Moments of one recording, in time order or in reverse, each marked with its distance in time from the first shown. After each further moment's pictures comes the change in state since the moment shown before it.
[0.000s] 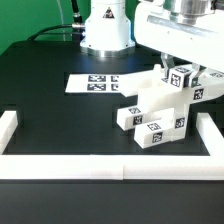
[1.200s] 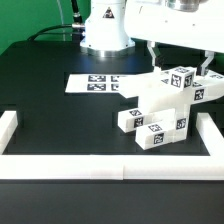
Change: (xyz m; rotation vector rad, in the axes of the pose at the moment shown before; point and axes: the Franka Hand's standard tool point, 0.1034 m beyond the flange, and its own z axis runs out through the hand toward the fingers) arm -0.006 0.010 -0.016 0.025 0.005 -0.272
